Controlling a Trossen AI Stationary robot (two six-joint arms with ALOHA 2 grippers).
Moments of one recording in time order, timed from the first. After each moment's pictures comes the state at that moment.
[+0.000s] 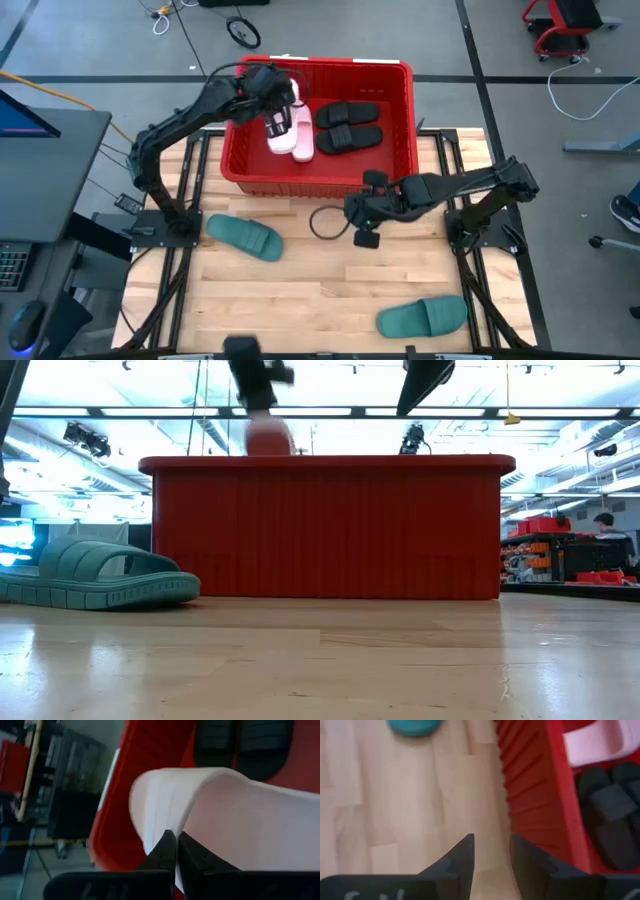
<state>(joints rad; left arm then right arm) 0.49 1.70 1.94 -1.09 -0.55 0.45 0.20 1.61 1.59 -1.11 0.36 0.27</state>
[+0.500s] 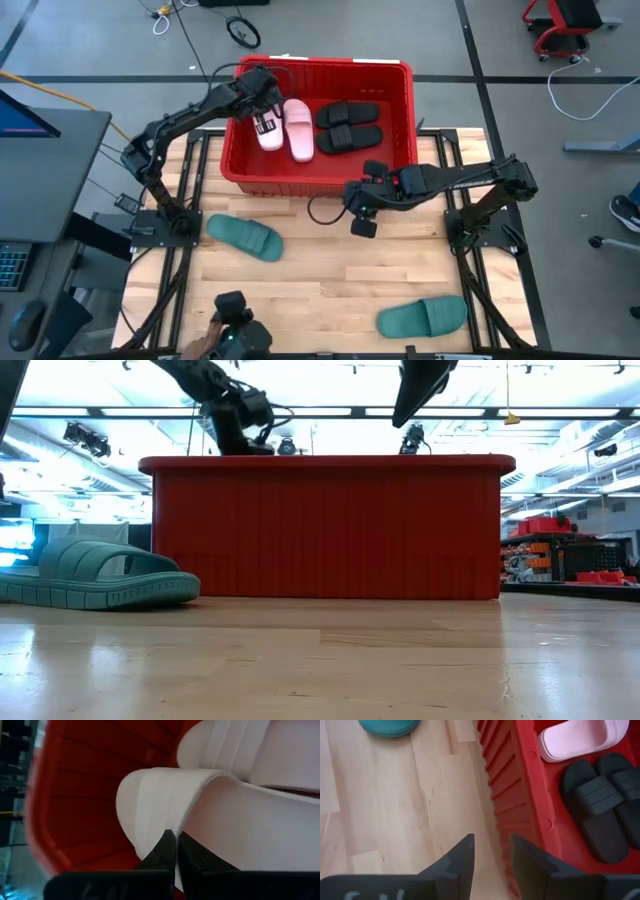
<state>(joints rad) 0.76 1.70 1.50 -0.69 -0.44 0.59 0.12 1.61 1.59 -1.11 0.36 0.25</state>
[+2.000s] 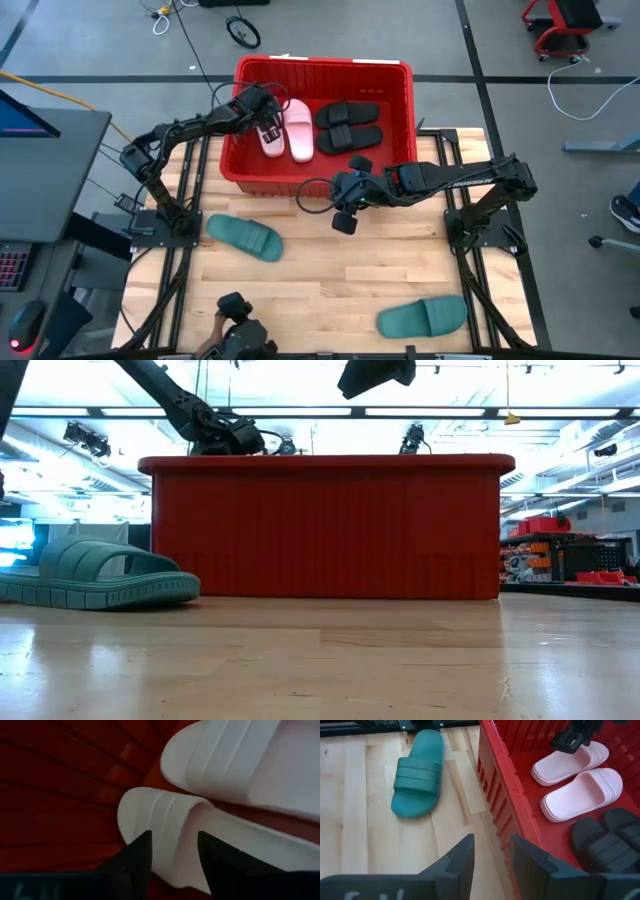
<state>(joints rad) 0.81 1.70 1.18 -0.25 -0.35 0.48 0.10 1.61 1.59 -0.78 0.36 0.22</state>
